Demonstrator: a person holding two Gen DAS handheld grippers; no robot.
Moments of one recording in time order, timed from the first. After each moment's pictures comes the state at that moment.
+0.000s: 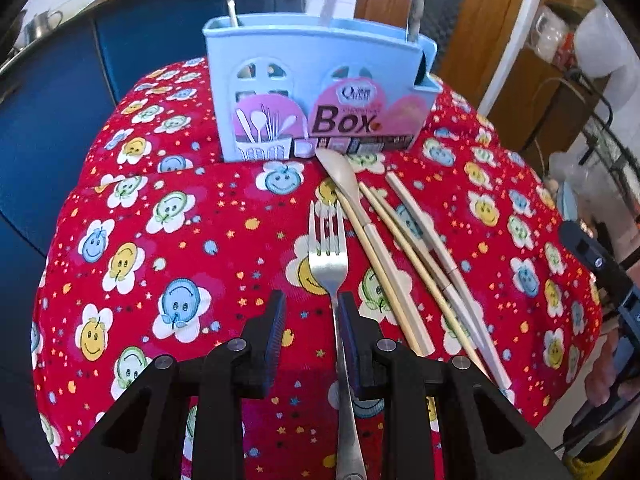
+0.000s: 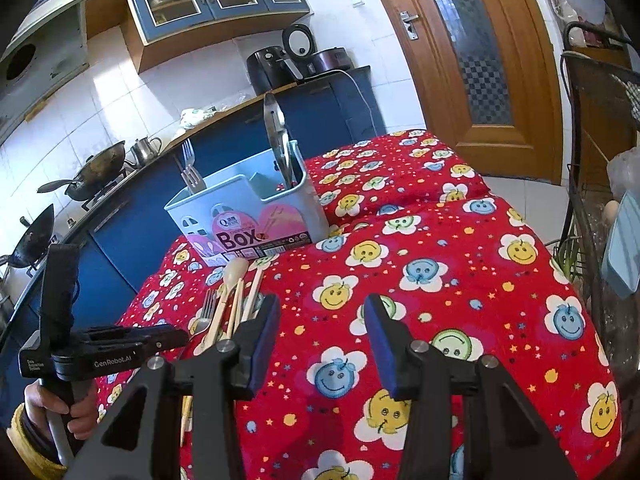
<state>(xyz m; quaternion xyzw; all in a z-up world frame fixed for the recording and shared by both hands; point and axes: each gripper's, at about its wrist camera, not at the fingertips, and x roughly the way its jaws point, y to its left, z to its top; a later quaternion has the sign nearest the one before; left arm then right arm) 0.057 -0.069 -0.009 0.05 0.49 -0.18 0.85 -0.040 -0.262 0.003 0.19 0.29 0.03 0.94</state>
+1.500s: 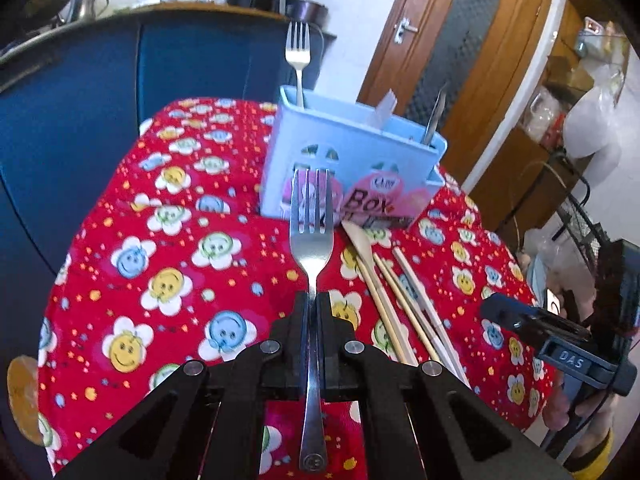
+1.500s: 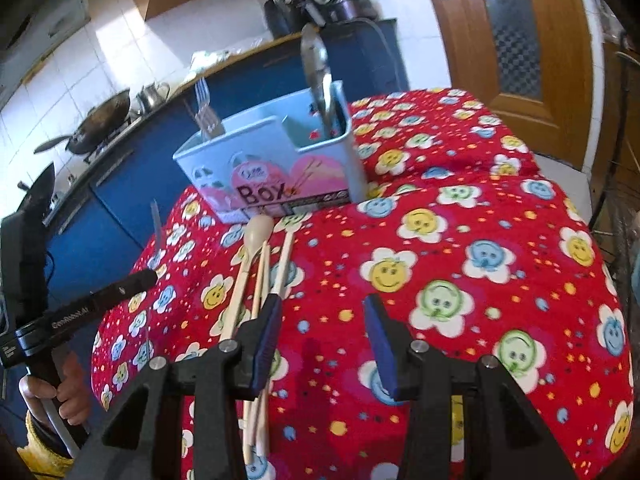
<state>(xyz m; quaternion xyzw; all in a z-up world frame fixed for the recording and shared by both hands) 0.053 -0.010 0.024 -0.06 0.40 -0.20 0.89 0.011 -0.217 0.002 0.15 0.39 0.08 0.90</state>
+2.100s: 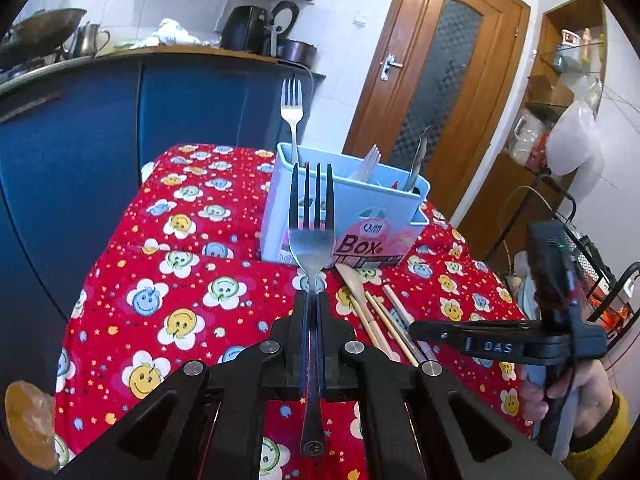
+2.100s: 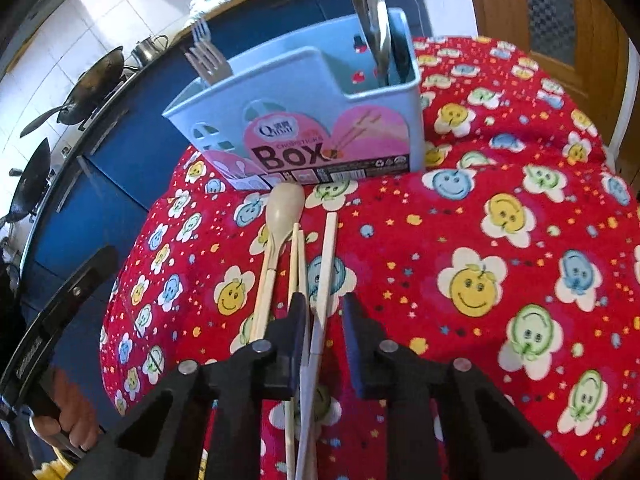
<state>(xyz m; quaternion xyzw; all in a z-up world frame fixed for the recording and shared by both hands) 0.042 0.001 0.043 -0.07 0.33 -0.21 0.92 0.070 -0.189 -0.019 0.17 0.49 0.12 0.85</state>
